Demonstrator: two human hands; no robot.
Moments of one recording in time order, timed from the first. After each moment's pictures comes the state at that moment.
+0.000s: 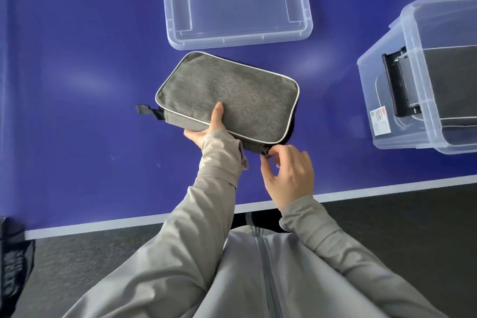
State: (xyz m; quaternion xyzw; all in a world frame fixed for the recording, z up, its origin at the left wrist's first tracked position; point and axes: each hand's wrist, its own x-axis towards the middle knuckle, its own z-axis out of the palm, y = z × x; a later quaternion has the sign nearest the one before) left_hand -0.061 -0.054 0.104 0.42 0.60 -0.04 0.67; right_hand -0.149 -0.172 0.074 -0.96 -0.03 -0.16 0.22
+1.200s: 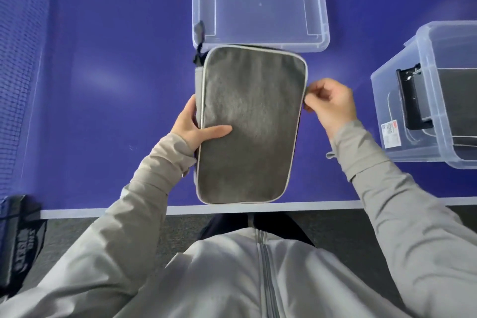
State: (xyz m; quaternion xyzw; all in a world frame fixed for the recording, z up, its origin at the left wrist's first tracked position) left_hand -0.079 0.058 0.115 0.69 0.12 -0.17 0.69; right_hand -0.025 -0.213 0.126 -0.81 0.13 0.05 0.57
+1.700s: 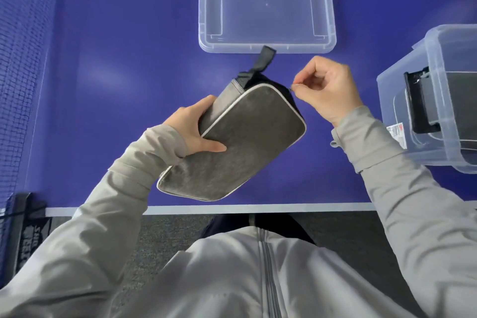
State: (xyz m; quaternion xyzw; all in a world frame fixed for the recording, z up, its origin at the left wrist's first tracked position) left_hand -0.067 0.086 0.143 0.89 -0.07 -0.24 0.37; right_hand -0.013 -0.183 0.168 -0.85 -0.03 0.06 0.53
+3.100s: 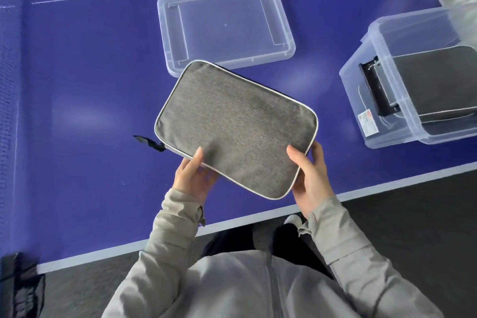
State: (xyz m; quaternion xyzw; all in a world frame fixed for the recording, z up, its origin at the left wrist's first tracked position) left_hand -0.120 0.029 0.092 0.41 0.34 -0.18 0.83; right_hand -0.146 -0.180 0.130 -0.48 0.34 0.05 0.81
